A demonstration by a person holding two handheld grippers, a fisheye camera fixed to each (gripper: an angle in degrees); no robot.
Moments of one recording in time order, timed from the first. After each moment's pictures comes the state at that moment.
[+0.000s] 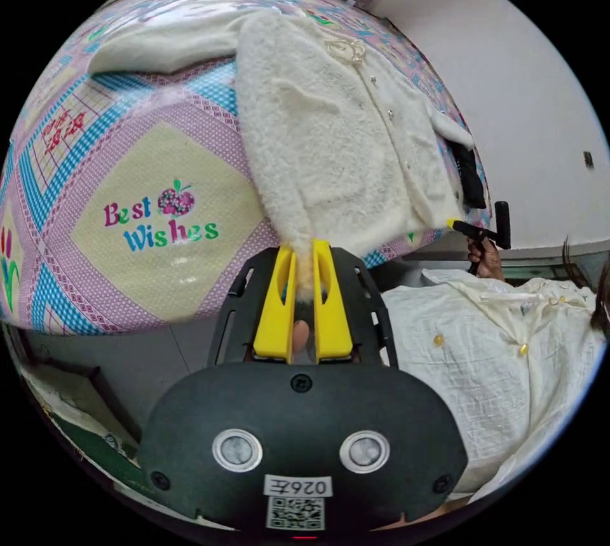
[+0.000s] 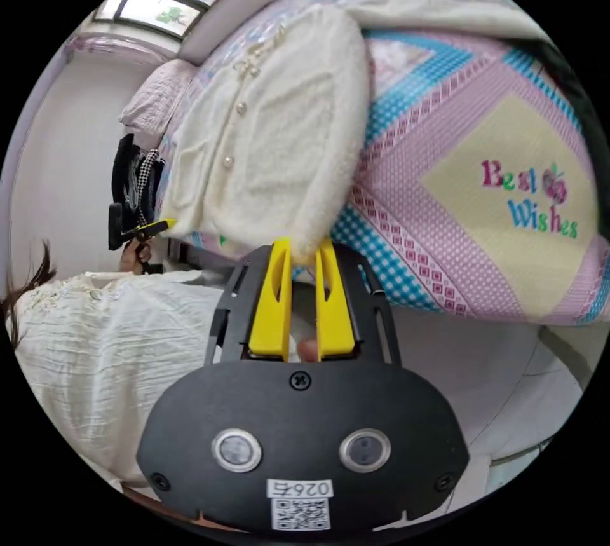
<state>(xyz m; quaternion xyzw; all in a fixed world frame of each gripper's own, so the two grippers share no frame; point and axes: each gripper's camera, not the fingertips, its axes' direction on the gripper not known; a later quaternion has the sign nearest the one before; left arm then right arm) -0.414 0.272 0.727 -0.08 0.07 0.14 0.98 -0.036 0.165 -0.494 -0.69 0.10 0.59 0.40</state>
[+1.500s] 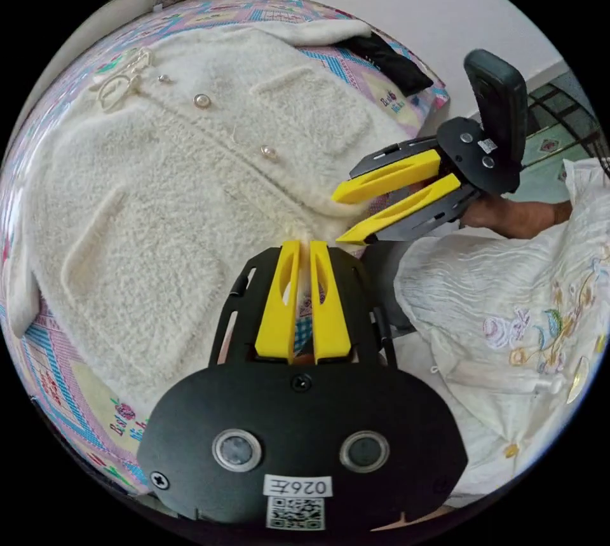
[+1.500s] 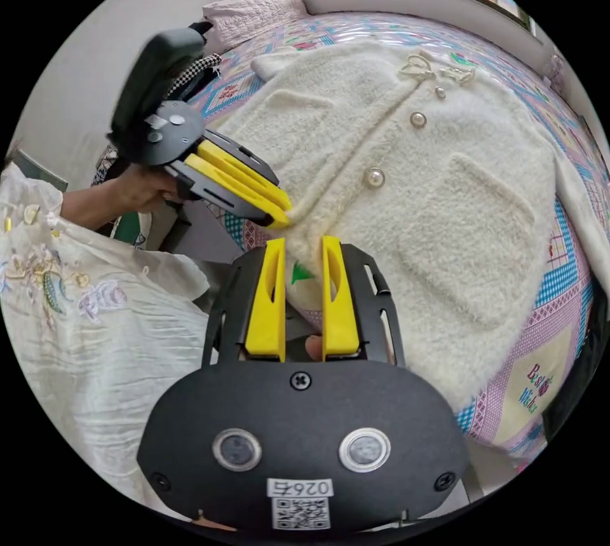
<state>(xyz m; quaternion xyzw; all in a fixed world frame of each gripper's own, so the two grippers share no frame) -0.252 0.250 0.825 -0.13 0.07 0.46 0.88 -0.123 0.172 -0.320 -0.75 -0.07 0.39 0.52</state>
